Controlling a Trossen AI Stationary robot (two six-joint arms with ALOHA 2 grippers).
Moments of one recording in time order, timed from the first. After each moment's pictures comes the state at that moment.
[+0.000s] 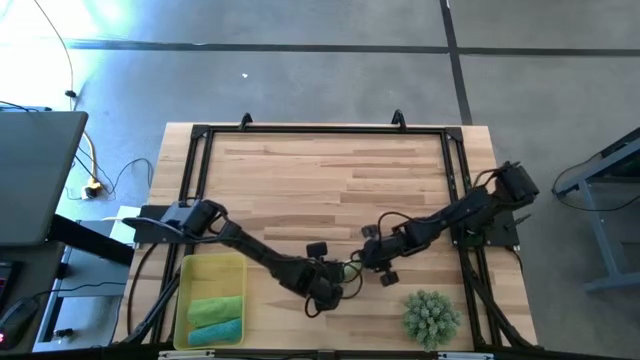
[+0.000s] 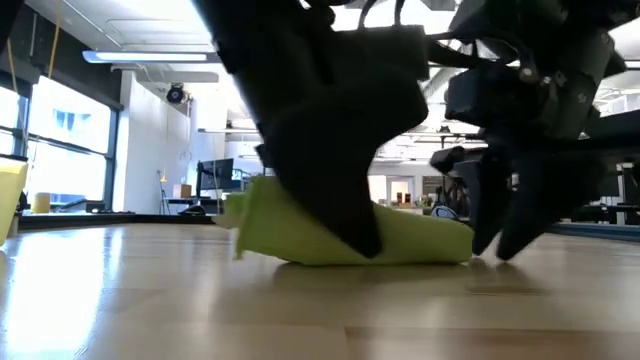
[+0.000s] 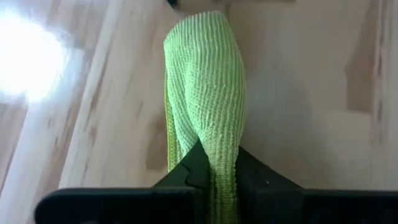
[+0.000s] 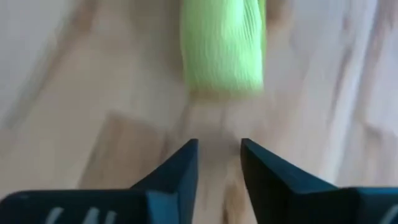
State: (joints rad) left arm -0.34 2.23 1.58 -0.55 -0.44 -0.49; right arm 0.34 1.67 0.74 -0.09 0.01 -0.03
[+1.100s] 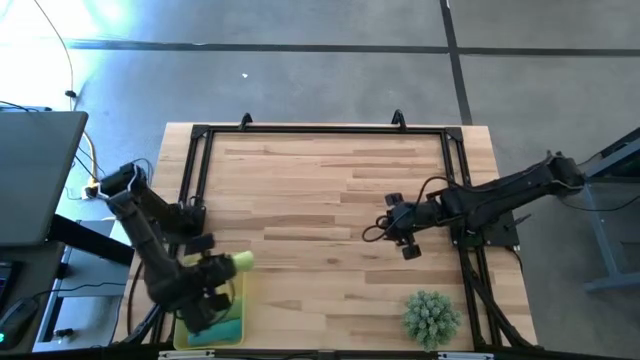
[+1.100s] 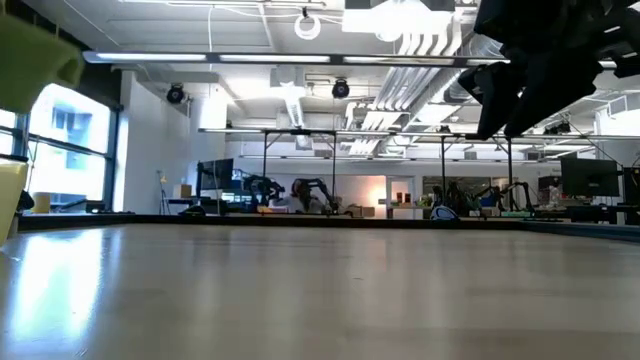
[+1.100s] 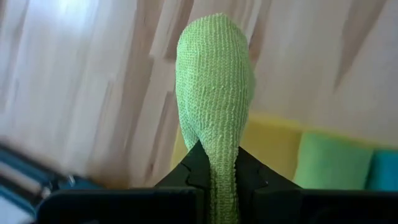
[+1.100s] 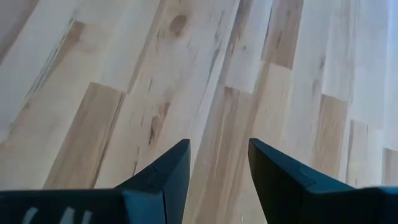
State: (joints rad) left arm -0.84 1.56 1.29 -1.44 -0.45 -1.22; right arm 0.22 1.15 0.74 -0.53 0.07 -0.14
